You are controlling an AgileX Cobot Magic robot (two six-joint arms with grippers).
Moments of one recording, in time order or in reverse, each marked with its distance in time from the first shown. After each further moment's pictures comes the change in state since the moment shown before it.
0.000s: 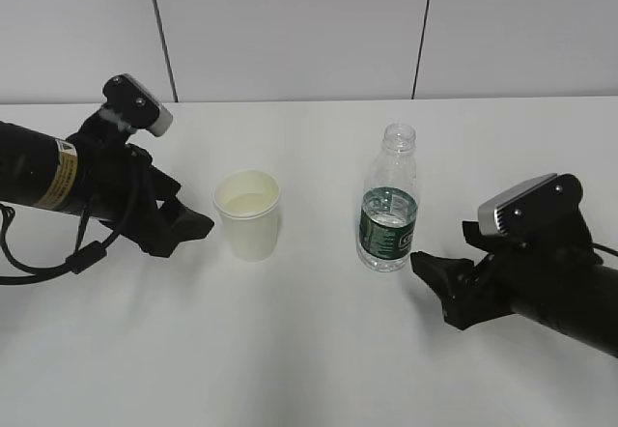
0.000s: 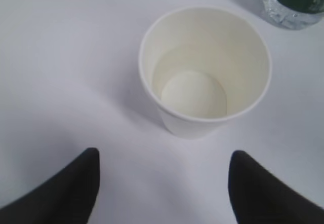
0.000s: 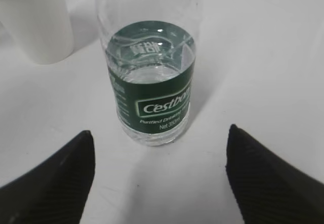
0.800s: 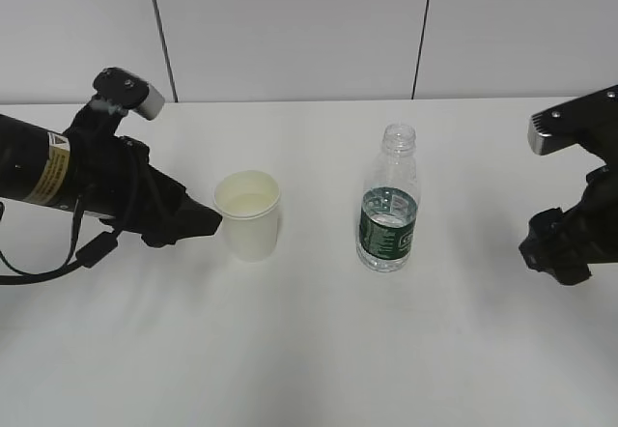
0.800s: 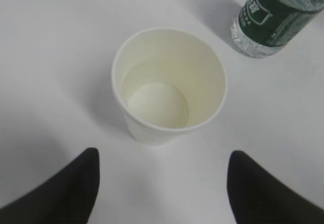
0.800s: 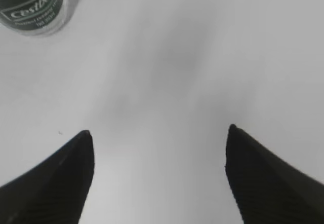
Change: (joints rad) left arm 0.006 -0.047 0.000 0.082 -0.095 -0.257; right arm 0.000 -0.438 -0.329 0.002 1.356 0.108
